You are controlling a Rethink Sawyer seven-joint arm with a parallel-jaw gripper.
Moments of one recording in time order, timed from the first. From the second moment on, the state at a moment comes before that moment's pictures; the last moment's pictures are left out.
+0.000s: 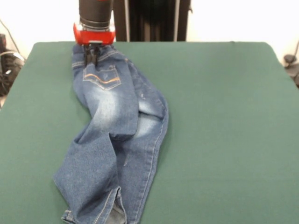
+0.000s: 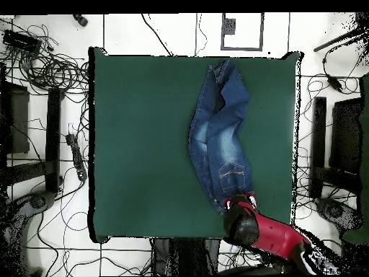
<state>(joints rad) -0.52 -0.49 -0.14 1.99 -0.32 -0.09 1.14</state>
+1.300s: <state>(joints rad) -0.47 -0.42 -0.19 2.28 -0.24 -0.33 1.20</state>
